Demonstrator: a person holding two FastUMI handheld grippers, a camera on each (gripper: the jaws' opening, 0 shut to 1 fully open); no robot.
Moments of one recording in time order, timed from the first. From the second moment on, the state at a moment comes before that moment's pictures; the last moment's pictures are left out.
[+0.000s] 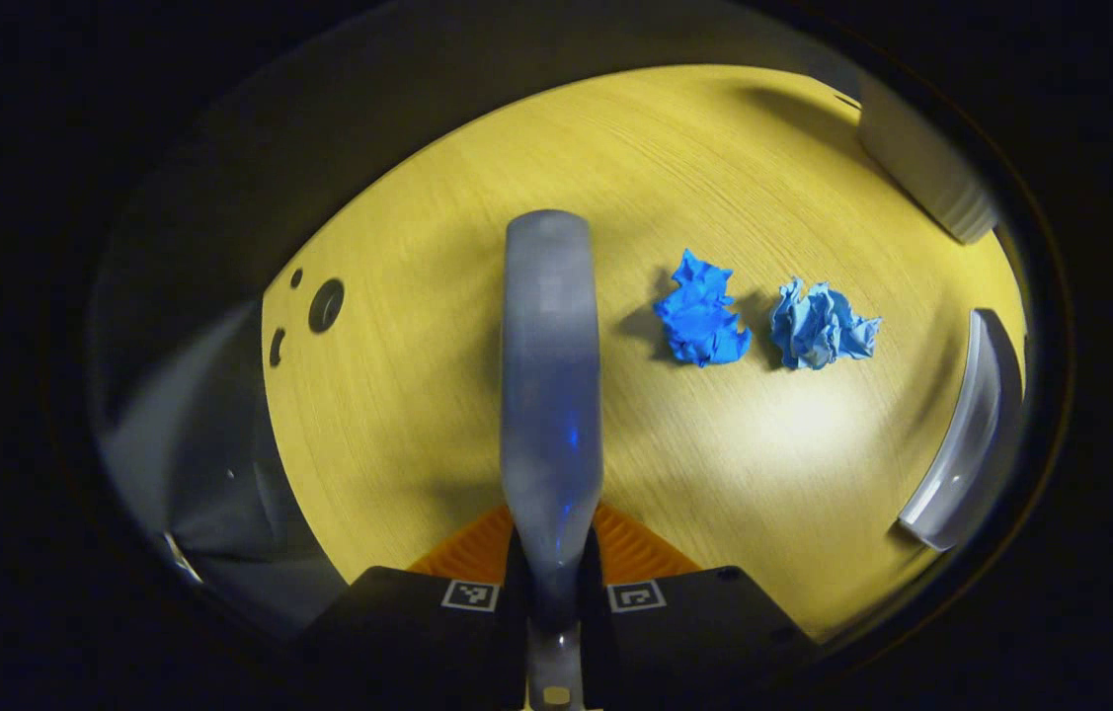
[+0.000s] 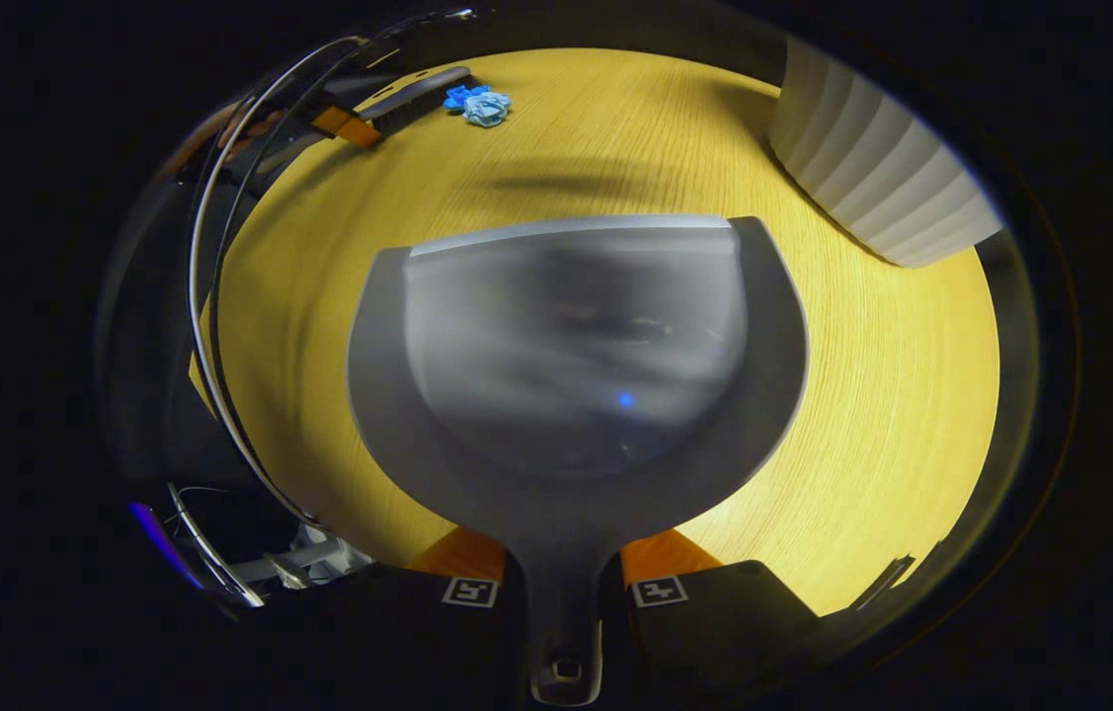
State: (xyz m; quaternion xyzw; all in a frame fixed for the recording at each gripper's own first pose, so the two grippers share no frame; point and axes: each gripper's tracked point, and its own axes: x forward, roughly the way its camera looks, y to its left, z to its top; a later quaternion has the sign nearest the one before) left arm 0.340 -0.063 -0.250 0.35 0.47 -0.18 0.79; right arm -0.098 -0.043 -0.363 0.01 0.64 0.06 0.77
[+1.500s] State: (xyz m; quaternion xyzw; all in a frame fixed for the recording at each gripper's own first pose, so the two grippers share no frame) left arm 0.092 -0.173 -0.248 0.27 0.57 -0.49 0.60; right arm -0.096 -0.050 -0.364 0.00 0.59 0.06 0.80
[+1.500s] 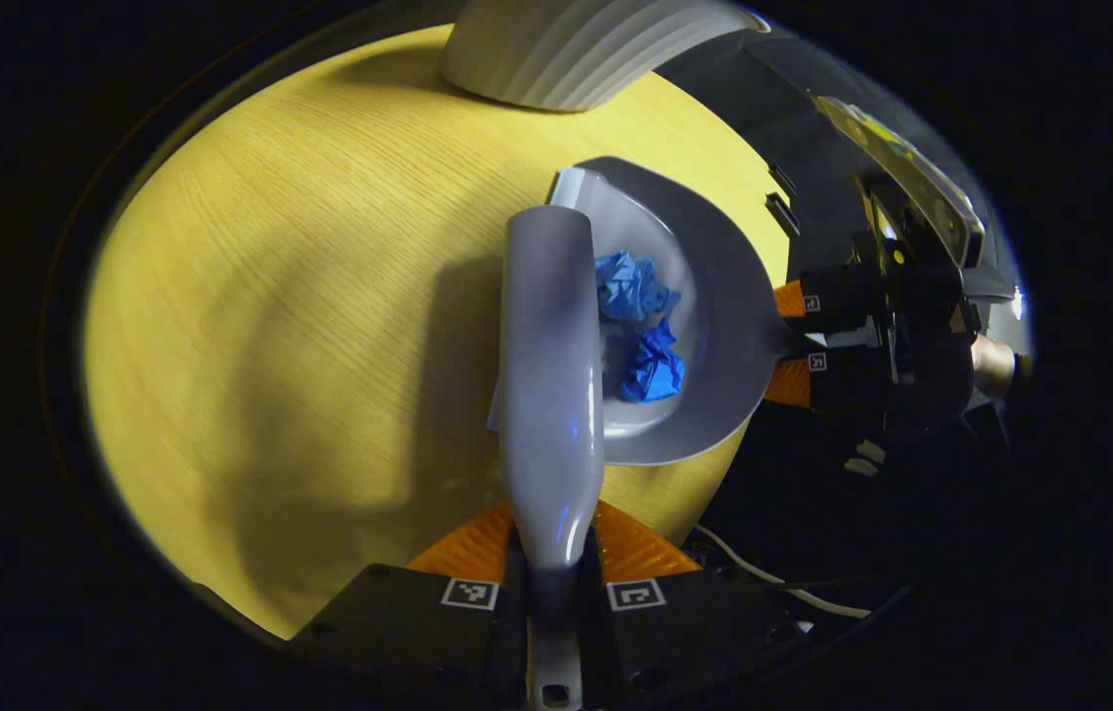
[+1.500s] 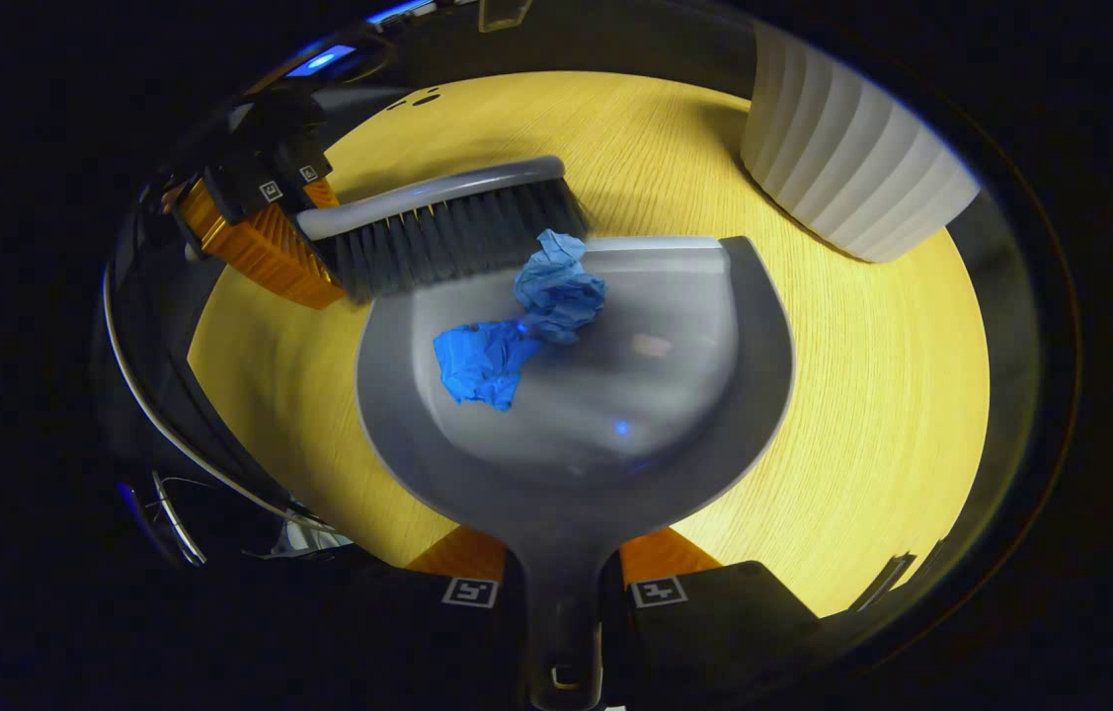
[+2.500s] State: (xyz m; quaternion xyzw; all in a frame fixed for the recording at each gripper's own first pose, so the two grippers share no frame) left arm 0.075 -0.076 -0.296 0.11 0.48 -0.37 0.79; right arm -0.087 -0.067 -0.304 0.06 0.59 0.00 0.81
